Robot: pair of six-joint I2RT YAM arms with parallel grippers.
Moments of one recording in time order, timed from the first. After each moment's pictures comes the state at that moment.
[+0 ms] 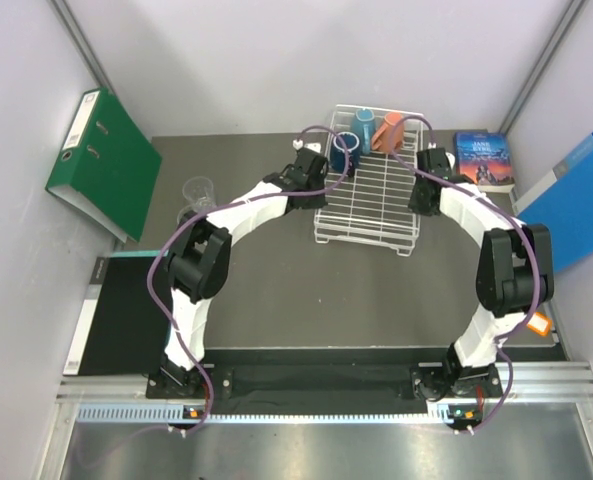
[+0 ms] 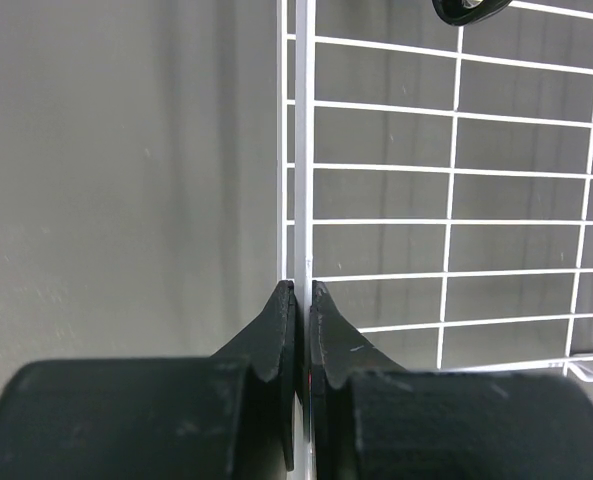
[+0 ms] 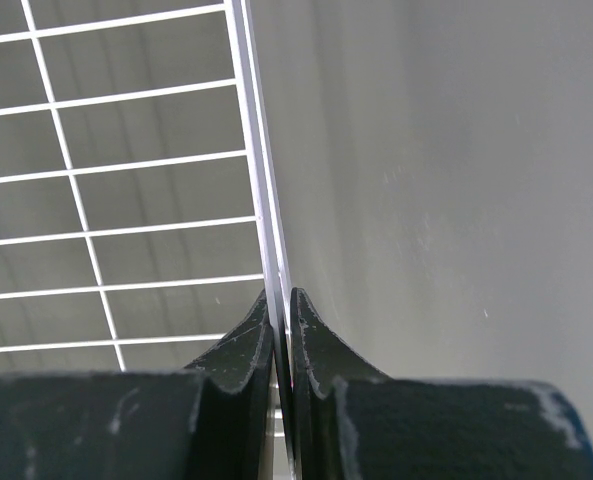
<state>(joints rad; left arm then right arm) -0.61 2.09 1.71 -0.39 -0.12 -0.52 0.15 1.76 1.29 -0.47 0.21 0.40</state>
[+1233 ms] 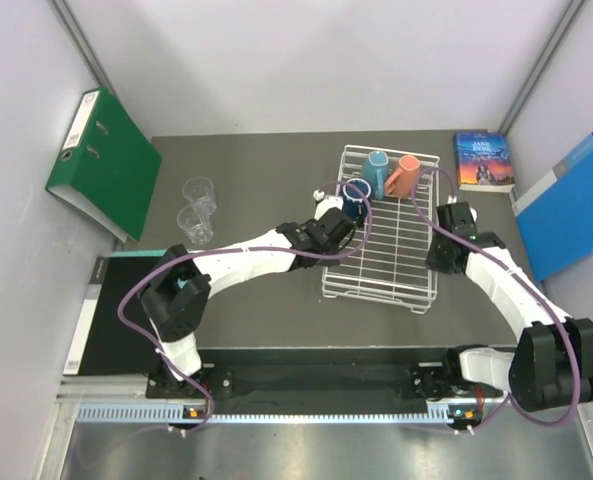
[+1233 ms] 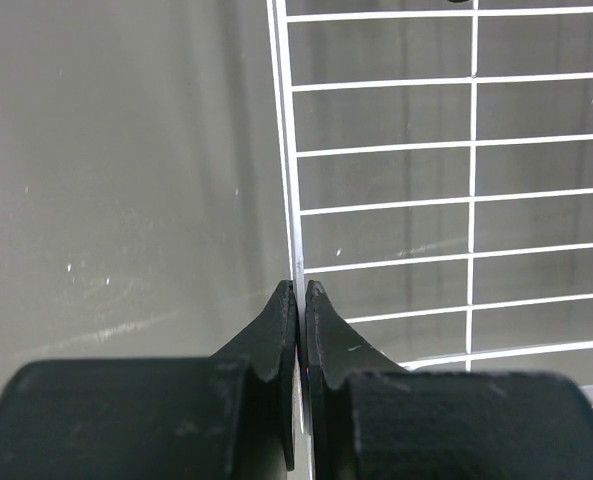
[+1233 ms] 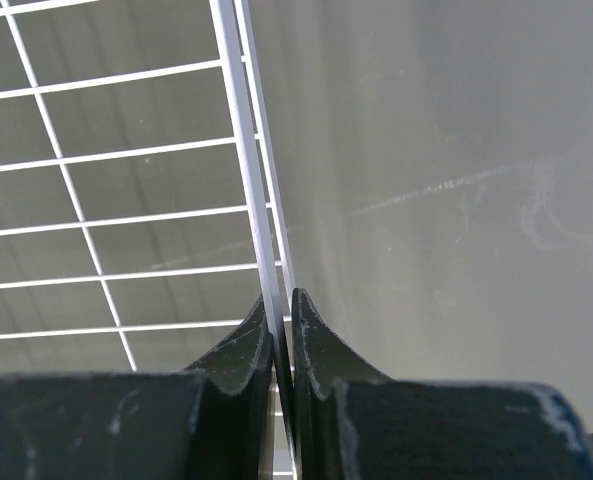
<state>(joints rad) -0.94 1.78 1.32 -0.47 -0.32 -0.64 0.15 1.21 0.79 -0.64 0.16 0.44</state>
